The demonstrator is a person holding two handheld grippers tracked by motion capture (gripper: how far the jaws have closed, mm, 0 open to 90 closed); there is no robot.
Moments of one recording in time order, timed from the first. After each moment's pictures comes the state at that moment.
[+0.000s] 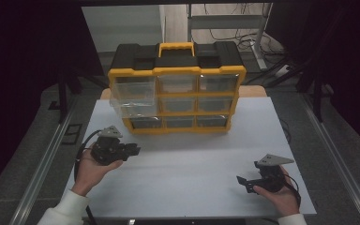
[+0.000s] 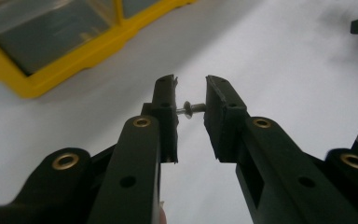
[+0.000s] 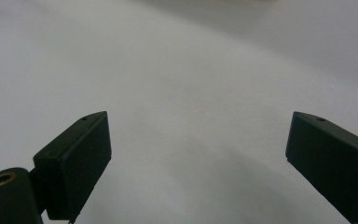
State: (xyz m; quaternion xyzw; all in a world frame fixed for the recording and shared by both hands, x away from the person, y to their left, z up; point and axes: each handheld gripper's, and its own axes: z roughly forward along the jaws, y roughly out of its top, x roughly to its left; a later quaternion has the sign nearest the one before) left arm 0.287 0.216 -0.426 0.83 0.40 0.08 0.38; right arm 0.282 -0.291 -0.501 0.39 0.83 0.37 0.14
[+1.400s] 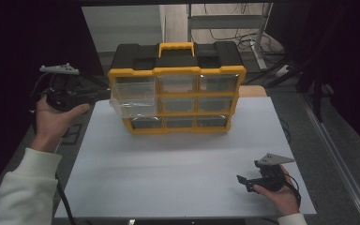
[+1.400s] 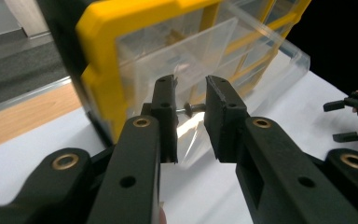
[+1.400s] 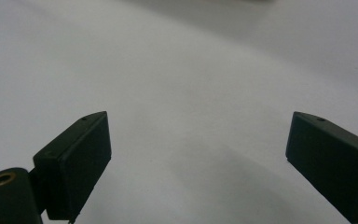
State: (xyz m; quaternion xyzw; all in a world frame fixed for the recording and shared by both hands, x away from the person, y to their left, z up) left arm 0.326 0.263 -0.271 0.77 0.43 0.15 0.44; right arm 0.284 -0.292 -0.500 0.40 0.83 0.37 0.14
